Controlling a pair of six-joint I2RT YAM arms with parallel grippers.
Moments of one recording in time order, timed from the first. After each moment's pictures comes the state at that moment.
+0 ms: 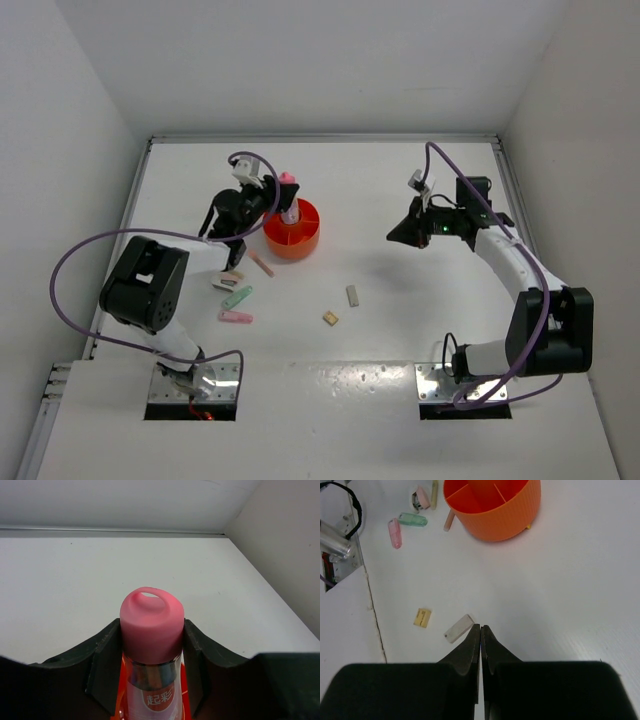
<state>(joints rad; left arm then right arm) -0.32 1.65 0.72 0.99 0.20 -0.43 0.03 1.38 0.87 -0.33 -1.05 -0.41</state>
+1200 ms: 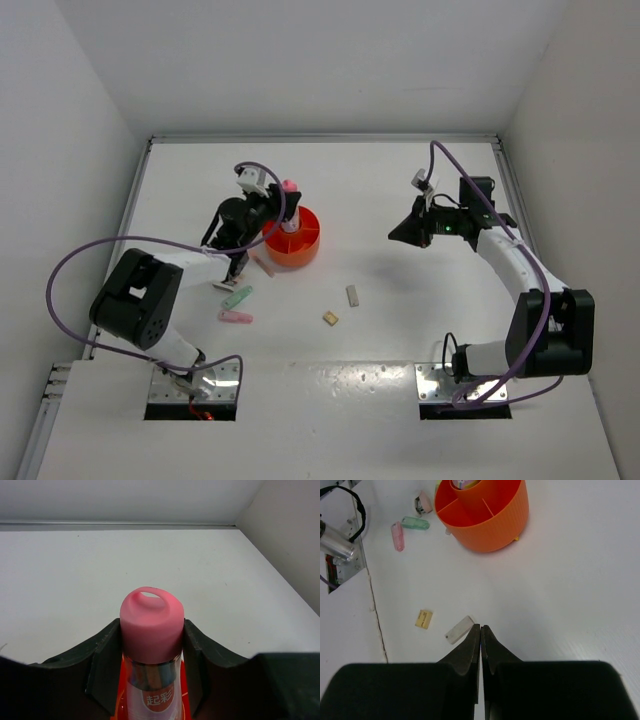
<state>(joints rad) -0.40 1.54 0.66 0.90 0.09 -0.36 0.01 1.37 0.86 -0.33 -1.08 -0.41</state>
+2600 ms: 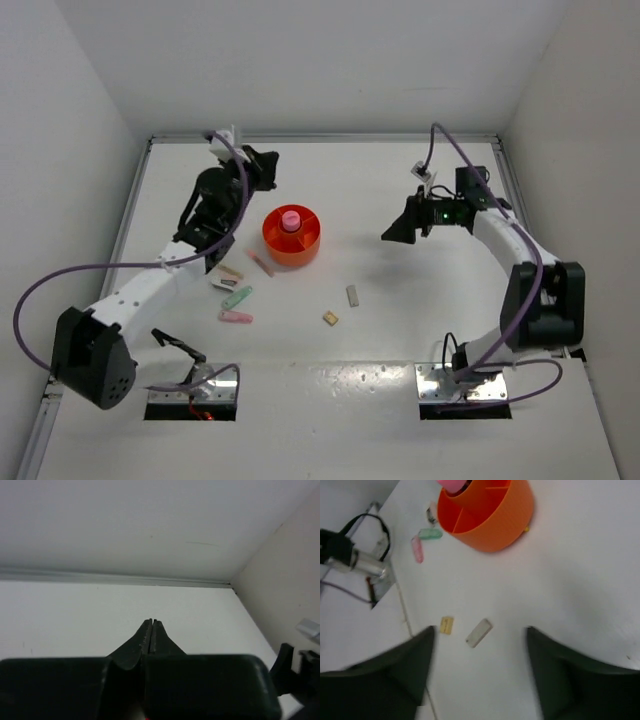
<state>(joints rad) -0.45 1.24 0.89 0.46 -0.13 -0.38 0.00 1.48 0.95 -0.36 -1.09 -0.26</state>
